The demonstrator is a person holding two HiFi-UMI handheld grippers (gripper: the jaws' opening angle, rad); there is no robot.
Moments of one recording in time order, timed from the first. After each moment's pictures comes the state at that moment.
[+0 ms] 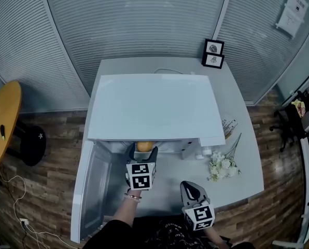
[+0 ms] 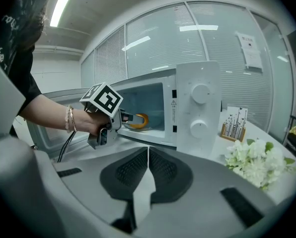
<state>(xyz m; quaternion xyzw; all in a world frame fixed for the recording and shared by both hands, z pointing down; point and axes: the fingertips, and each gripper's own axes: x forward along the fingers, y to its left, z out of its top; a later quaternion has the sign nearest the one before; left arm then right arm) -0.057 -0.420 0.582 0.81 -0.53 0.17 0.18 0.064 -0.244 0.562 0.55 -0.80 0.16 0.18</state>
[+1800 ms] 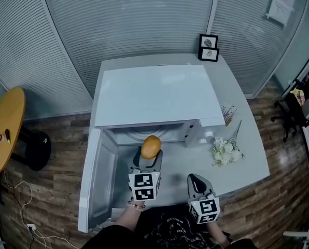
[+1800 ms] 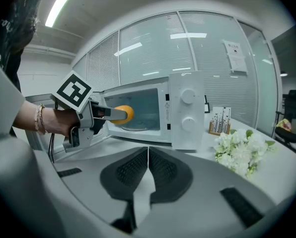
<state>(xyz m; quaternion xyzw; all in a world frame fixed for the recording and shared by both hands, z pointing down) -0.067 -0.341 0.531 0.84 -0.51 0.13 0.13 0.067 -0.210 0.562 0.60 -0.77 0.15 0.15</state>
